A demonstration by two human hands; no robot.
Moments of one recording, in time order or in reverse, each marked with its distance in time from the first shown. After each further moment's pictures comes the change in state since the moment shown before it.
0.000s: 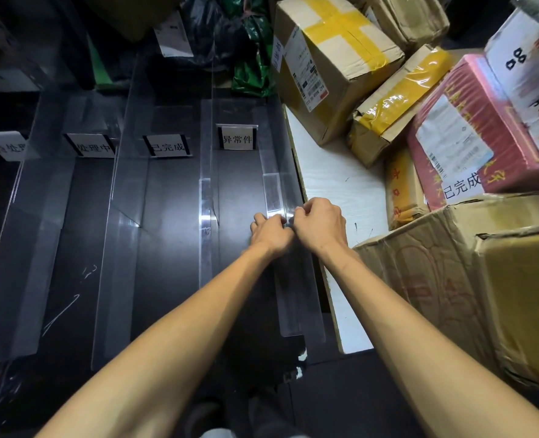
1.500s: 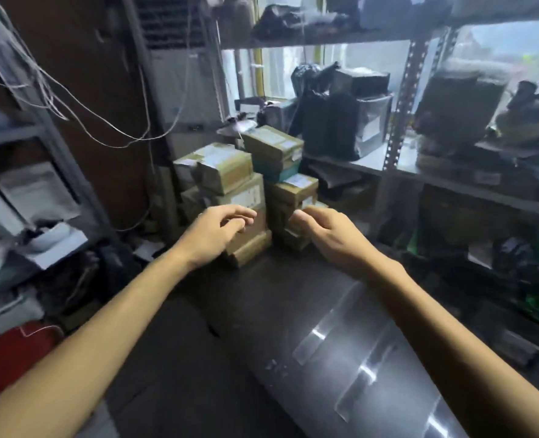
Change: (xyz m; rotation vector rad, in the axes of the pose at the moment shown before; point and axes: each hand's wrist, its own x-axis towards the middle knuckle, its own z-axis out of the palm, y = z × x) left_hand -0.490 -0.211 -0.375 -0.265 1.060 0.157; right_hand -0.336 -0.365 0.020 0.127 -0.558 -1.444
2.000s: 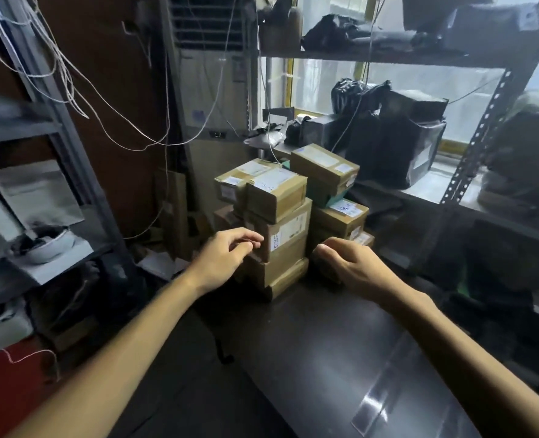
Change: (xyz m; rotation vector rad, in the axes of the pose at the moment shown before) left_hand 0.073 -0.141 -0.117 -0.114 0.022 -0.046; right_hand 0.131 -0.028 0.107 -0.140 -0.112 0.096
